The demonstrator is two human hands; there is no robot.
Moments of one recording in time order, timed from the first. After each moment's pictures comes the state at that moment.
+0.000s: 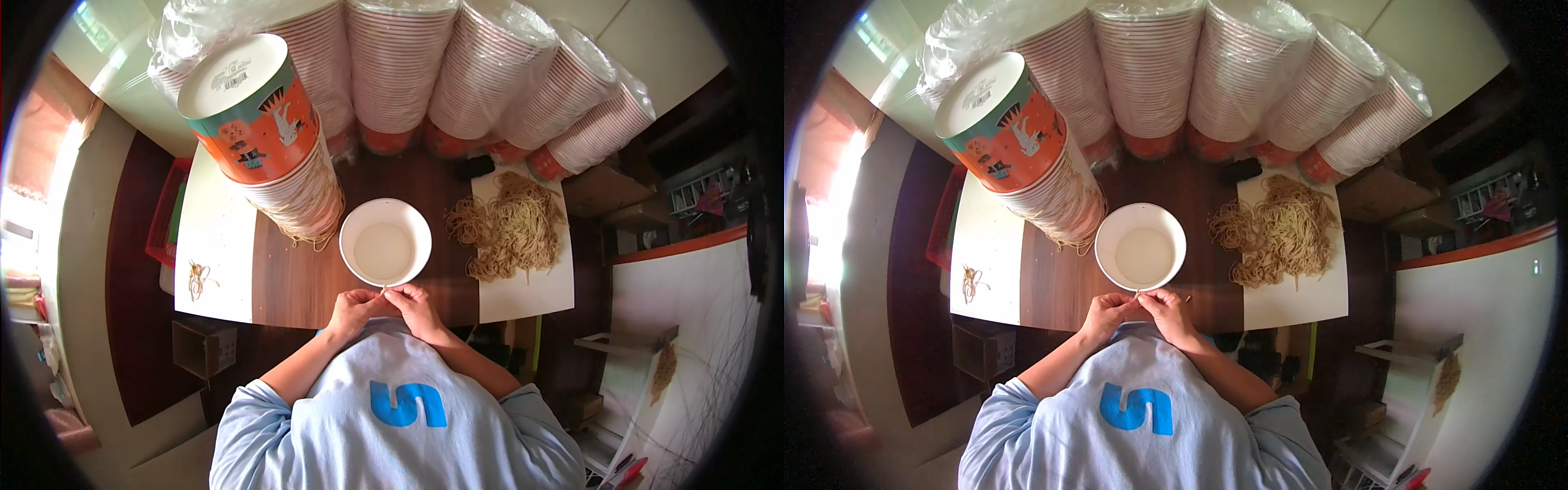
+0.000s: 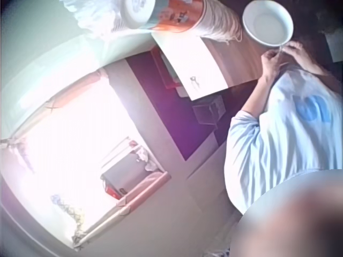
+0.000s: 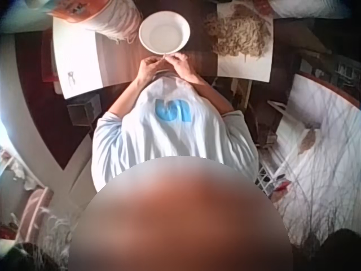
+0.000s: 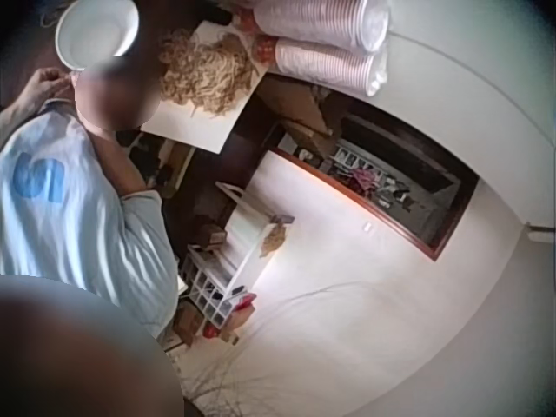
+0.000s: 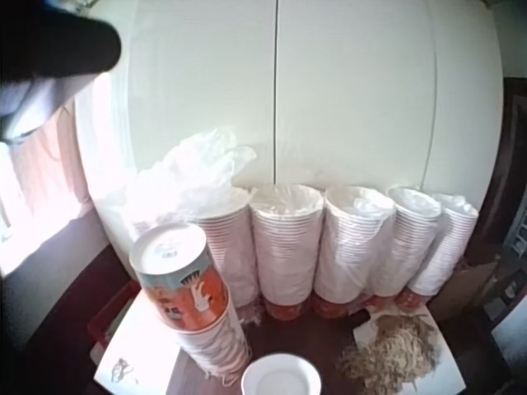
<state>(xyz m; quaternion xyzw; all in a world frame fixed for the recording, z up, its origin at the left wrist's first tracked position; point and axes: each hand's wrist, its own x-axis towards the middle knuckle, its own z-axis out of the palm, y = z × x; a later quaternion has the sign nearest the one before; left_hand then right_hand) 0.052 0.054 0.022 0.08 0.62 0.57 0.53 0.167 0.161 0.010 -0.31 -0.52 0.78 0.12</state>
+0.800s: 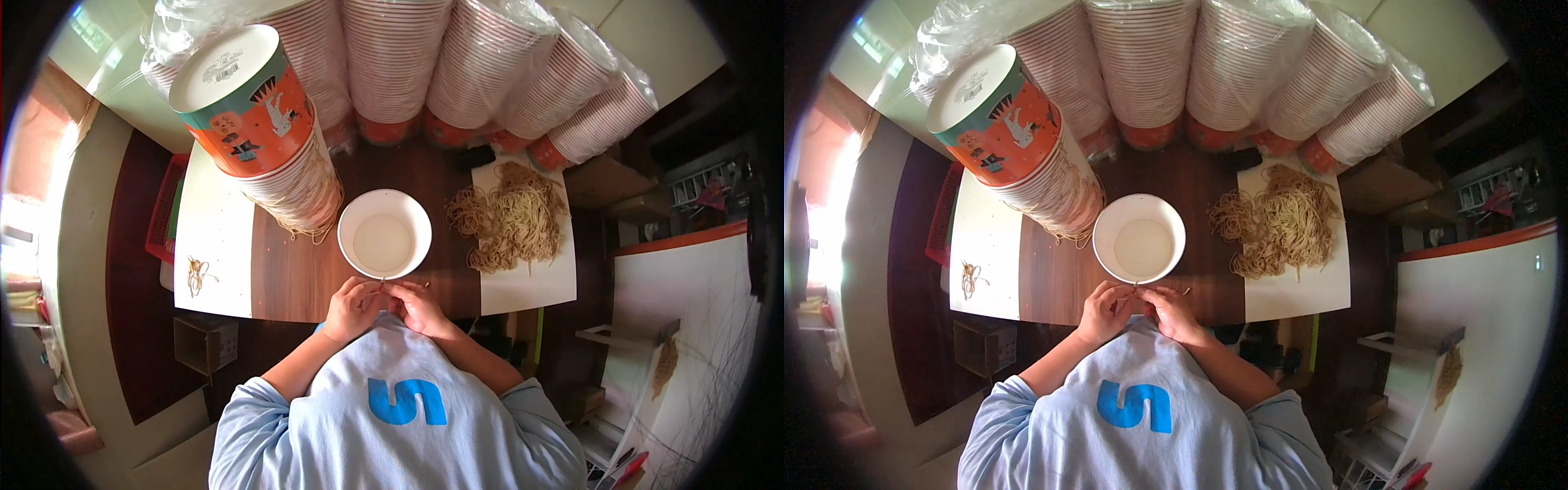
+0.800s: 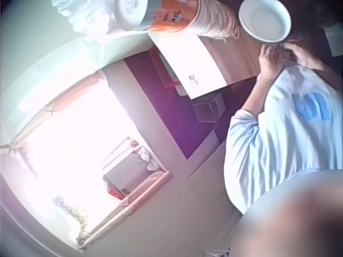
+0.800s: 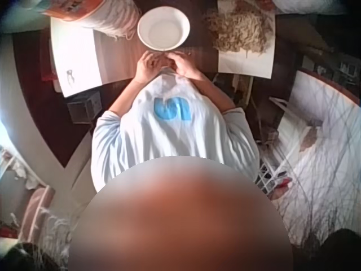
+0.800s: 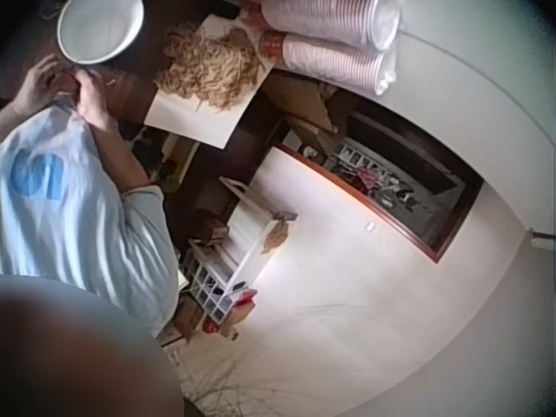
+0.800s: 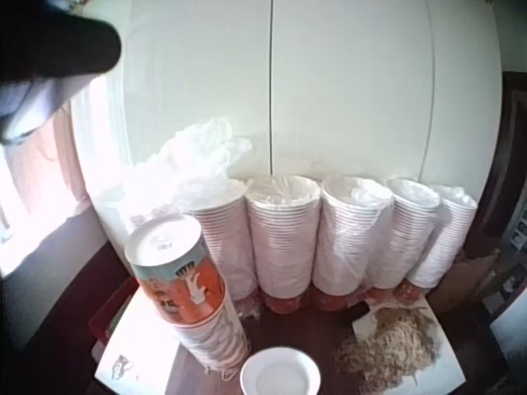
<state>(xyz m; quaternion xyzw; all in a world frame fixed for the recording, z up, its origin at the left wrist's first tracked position) 0.055 0.048 0.028 0.46 0.72 0.50 0.14 0.172 0.163 -0.003 -0.34 -0.30 0.89 0.05</state>
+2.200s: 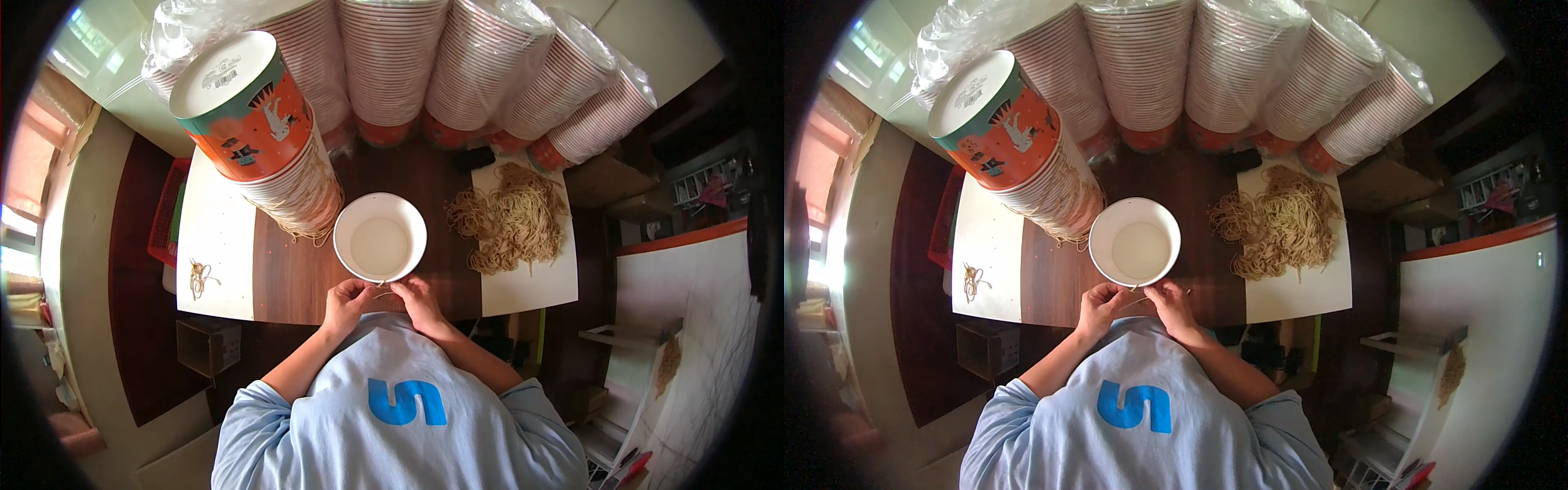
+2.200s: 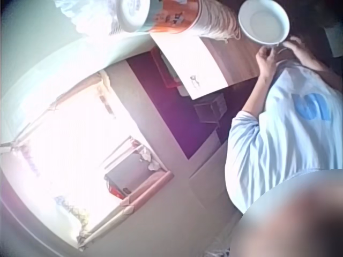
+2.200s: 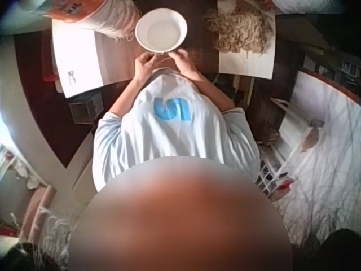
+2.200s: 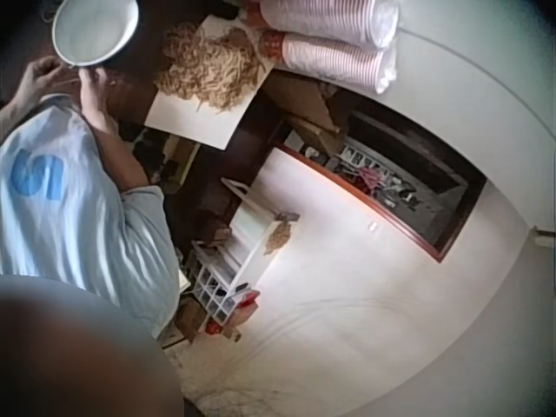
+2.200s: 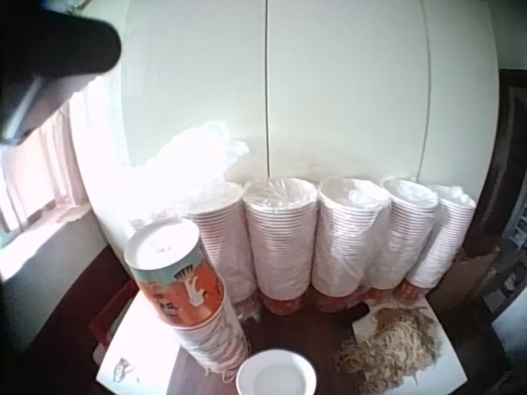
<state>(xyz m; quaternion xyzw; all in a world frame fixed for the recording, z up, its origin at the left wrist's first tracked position) 0.050 0.046 0.010 0.14 0.64 0.62 0.43 0.168 0.162 -0.020 -0.39 -0.51 0.75 0.15</state>
